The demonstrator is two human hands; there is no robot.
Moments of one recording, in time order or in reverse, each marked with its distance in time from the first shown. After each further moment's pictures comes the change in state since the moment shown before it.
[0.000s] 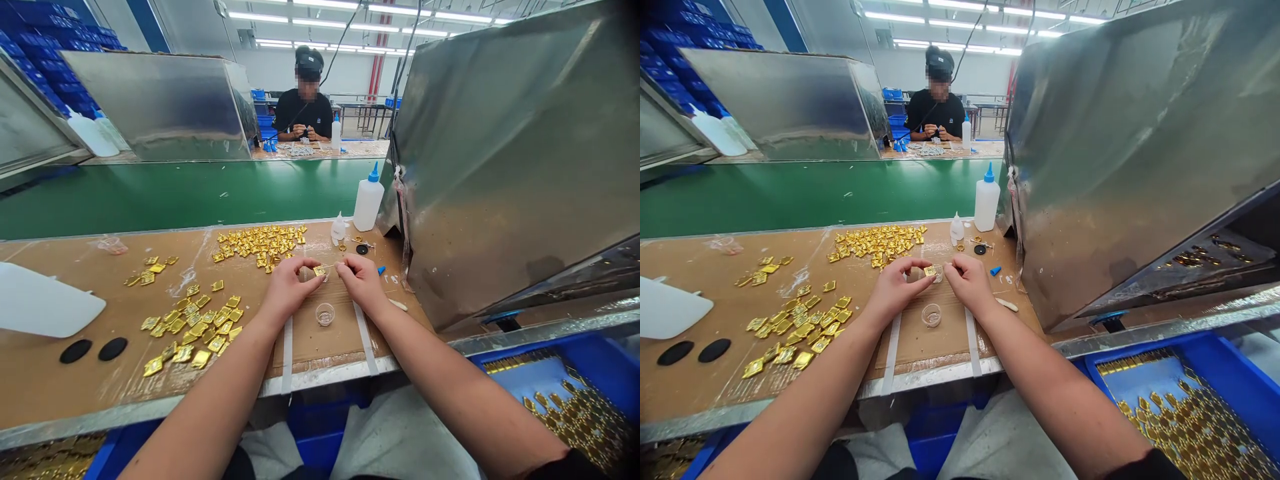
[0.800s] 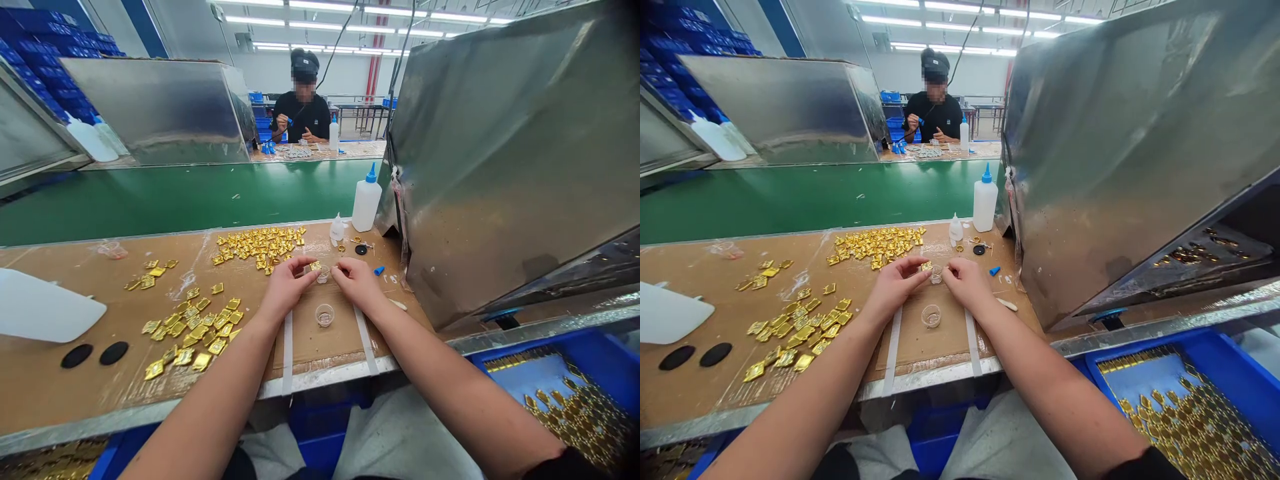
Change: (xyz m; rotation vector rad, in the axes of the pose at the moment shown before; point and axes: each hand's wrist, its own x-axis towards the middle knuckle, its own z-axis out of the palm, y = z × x) left_hand 0.004 -0.001 0.003 -0.381 -0.051 -0.306; right_hand 0.003 0.008 0.004 -0.266 -0.102 0.083
